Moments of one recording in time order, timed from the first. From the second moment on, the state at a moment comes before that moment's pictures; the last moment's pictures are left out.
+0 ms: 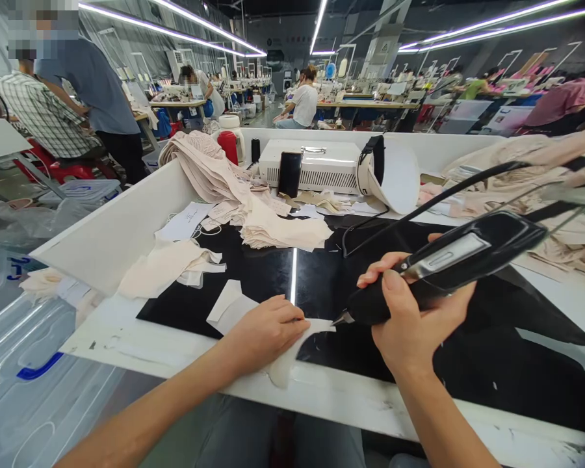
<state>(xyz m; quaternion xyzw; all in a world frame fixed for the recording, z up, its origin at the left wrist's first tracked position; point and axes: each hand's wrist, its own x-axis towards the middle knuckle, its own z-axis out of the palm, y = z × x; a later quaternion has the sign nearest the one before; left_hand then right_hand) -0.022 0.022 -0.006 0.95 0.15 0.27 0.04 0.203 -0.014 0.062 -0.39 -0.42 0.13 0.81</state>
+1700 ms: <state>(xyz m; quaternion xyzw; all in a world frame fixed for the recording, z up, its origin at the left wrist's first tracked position) -0.019 0.025 -0.006 0.95 0.14 0.29 0.05 0.189 -0.016 0.058 -0.36 -0.43 0.18 0.81</state>
